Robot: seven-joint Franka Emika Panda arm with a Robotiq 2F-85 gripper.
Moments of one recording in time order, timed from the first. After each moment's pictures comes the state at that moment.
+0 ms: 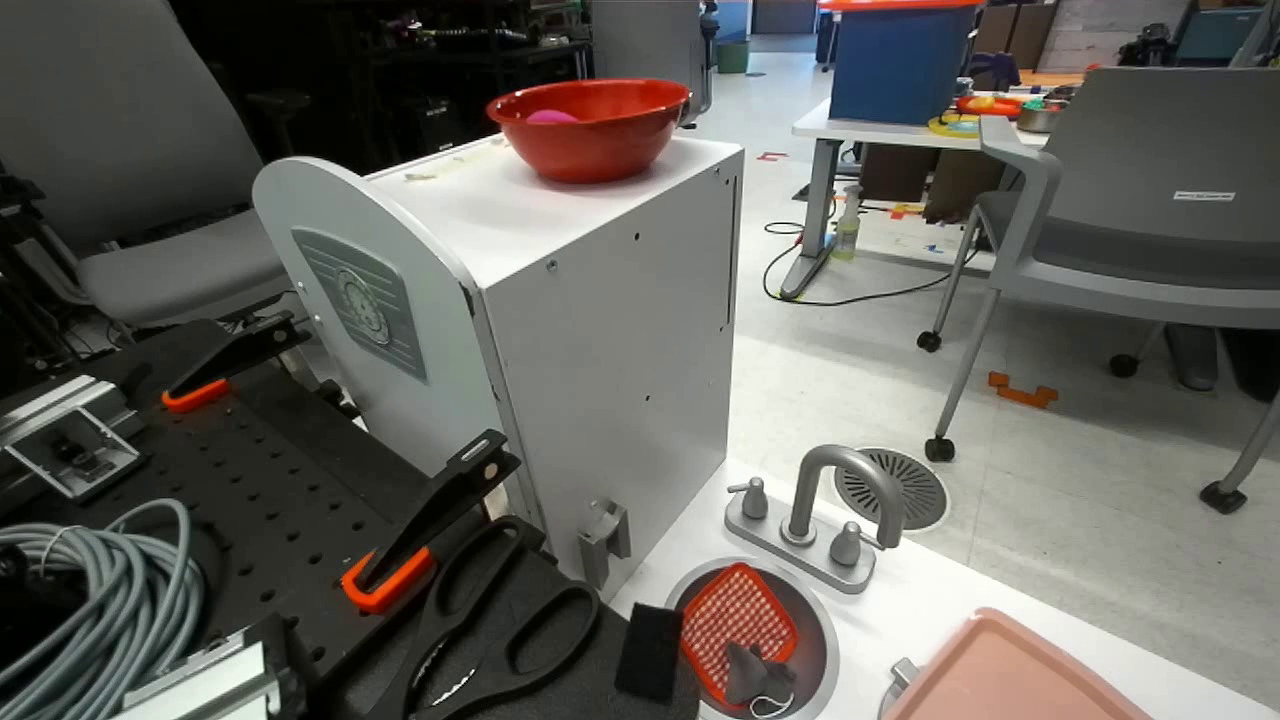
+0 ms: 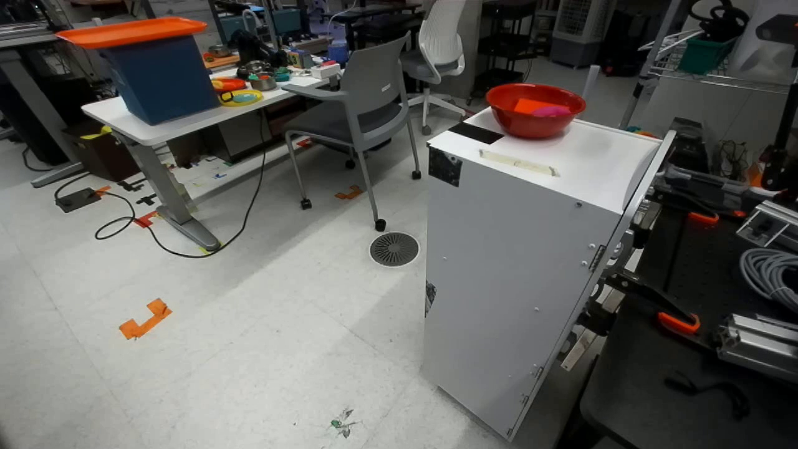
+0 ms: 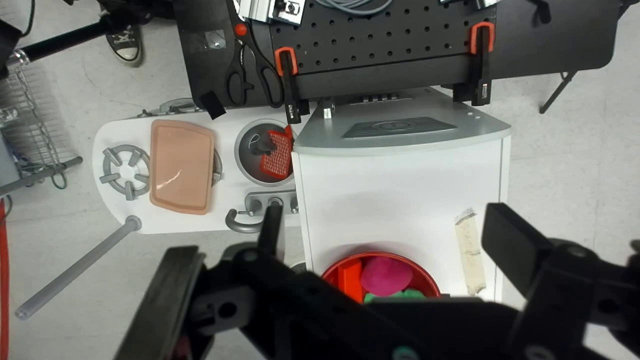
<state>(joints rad) -0.03 -0.66 0.03 -2.44 -0.10 1.77 0.08</state>
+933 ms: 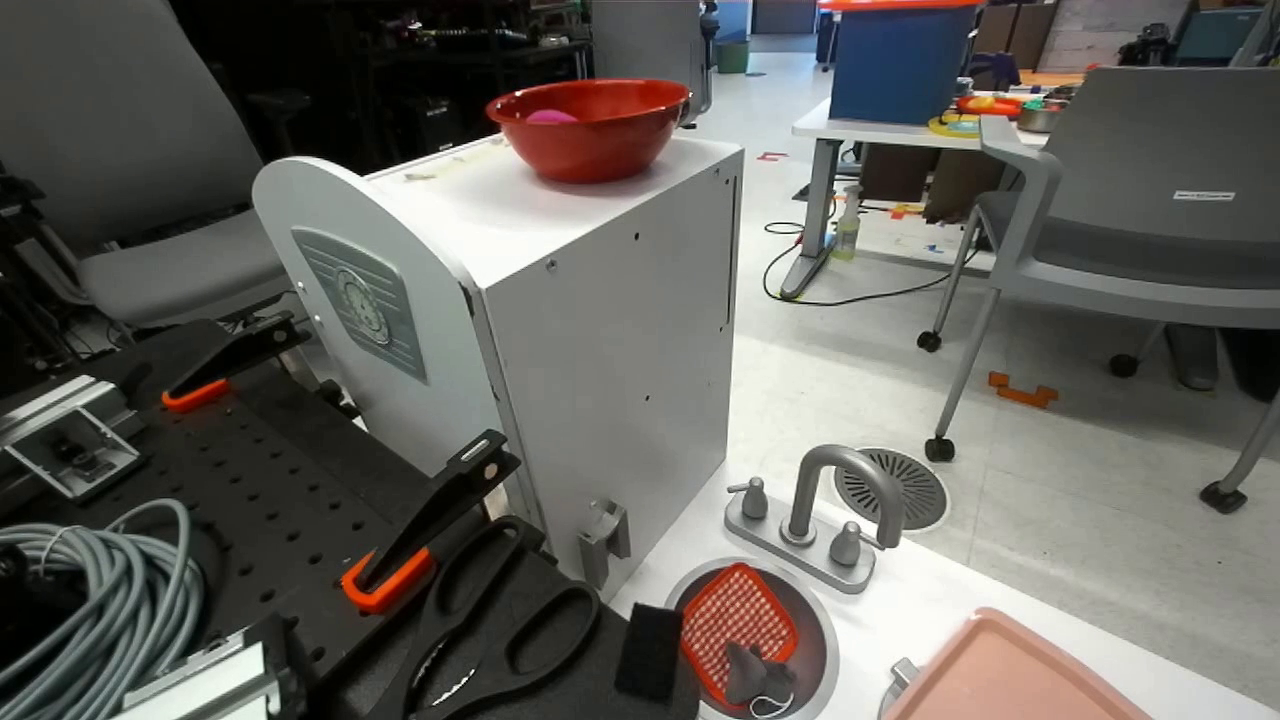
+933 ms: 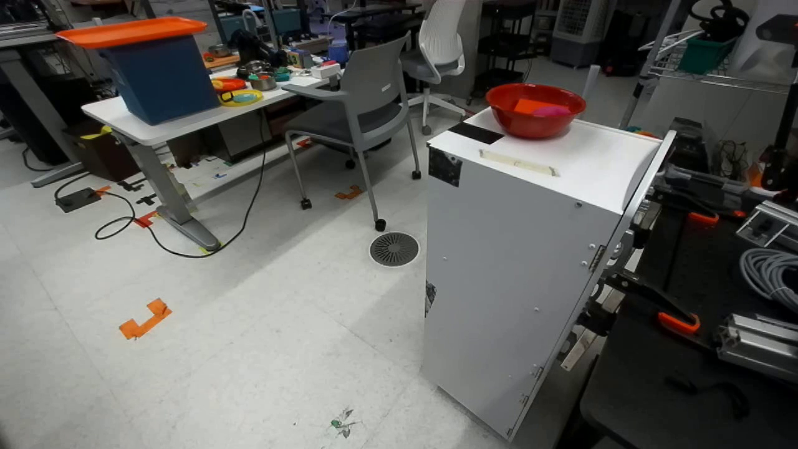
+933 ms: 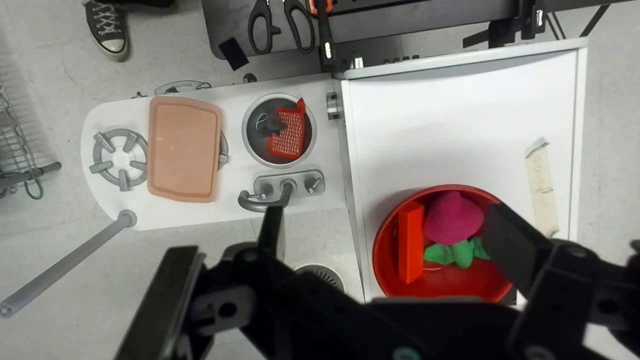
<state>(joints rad) -0.06 -0.25 -0.14 -2.15 -0.09 1.83 -0.08</state>
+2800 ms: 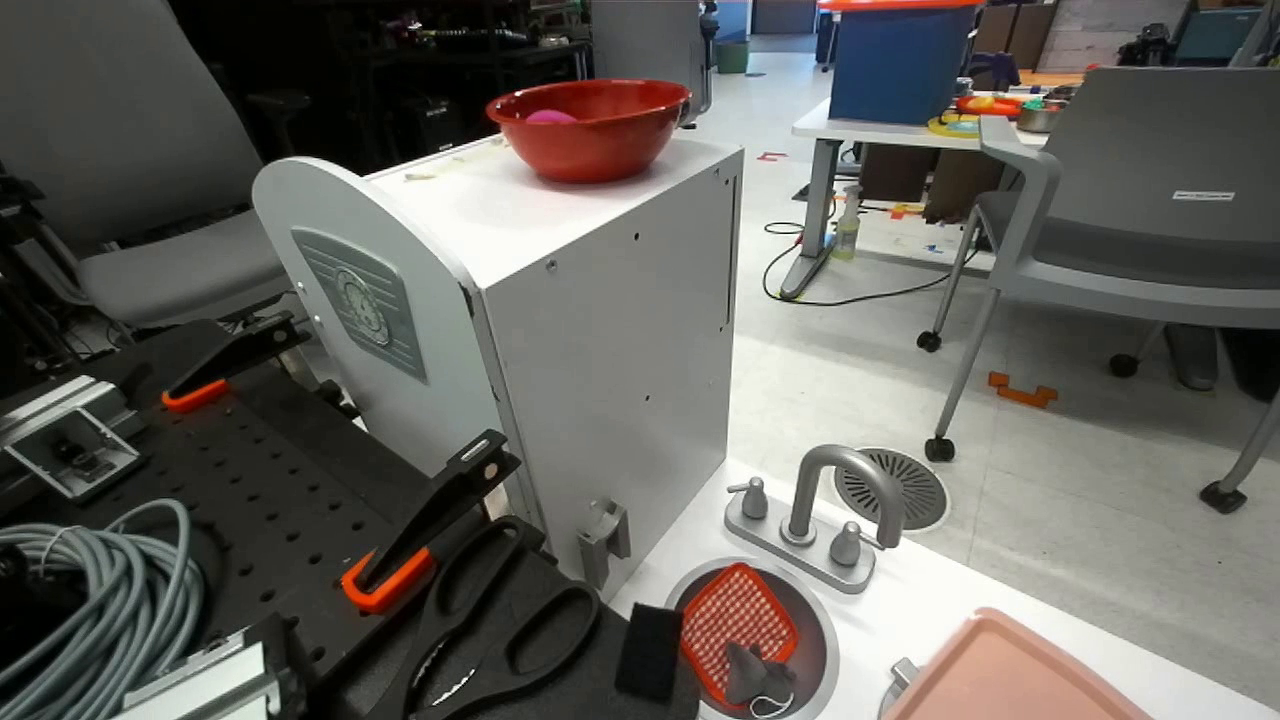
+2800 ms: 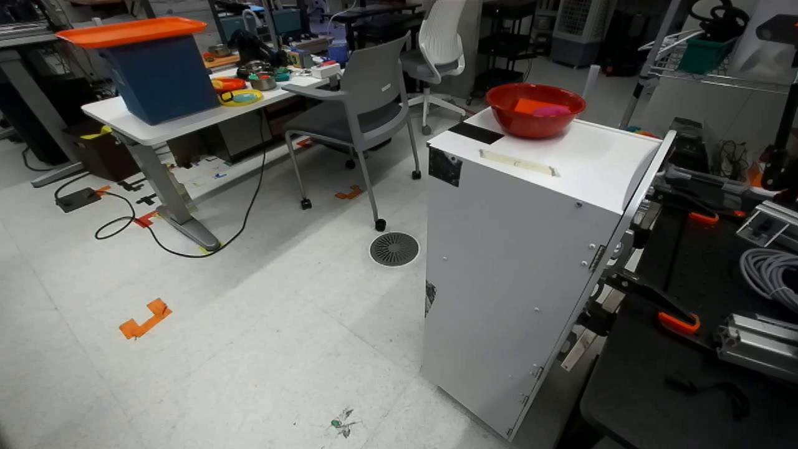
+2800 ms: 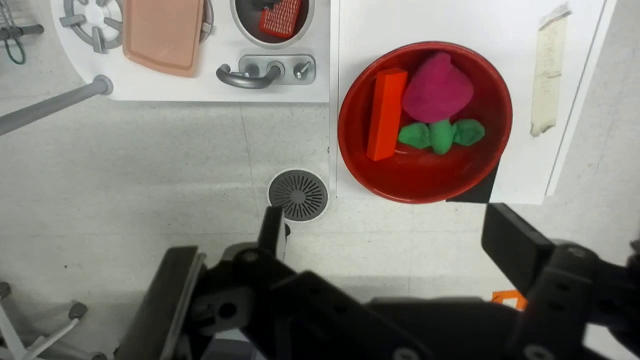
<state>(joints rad) -0.04 -0.11 -0.06 -2.08 -0.10 2.11 -0.09</state>
